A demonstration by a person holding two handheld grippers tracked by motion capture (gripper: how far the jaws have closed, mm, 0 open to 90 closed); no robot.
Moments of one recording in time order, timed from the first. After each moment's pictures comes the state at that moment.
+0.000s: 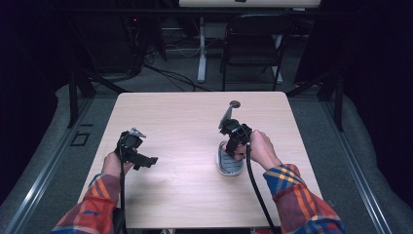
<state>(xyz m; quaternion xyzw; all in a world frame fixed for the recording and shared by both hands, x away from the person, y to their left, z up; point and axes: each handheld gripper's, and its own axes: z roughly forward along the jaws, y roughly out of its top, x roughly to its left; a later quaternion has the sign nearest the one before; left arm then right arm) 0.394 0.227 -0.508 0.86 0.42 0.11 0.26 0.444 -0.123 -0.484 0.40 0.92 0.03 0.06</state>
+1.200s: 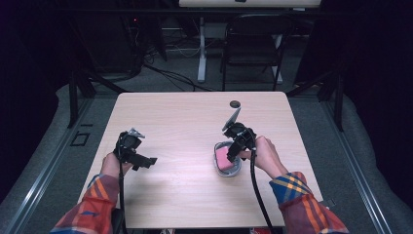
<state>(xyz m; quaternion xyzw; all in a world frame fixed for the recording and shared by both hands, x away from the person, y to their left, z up) 0.392 0.230 -0.507 0.86 0.43 0.11 0.26 0.420 -0.136 -0.472 0.42 0.90 0.09 0.01</state>
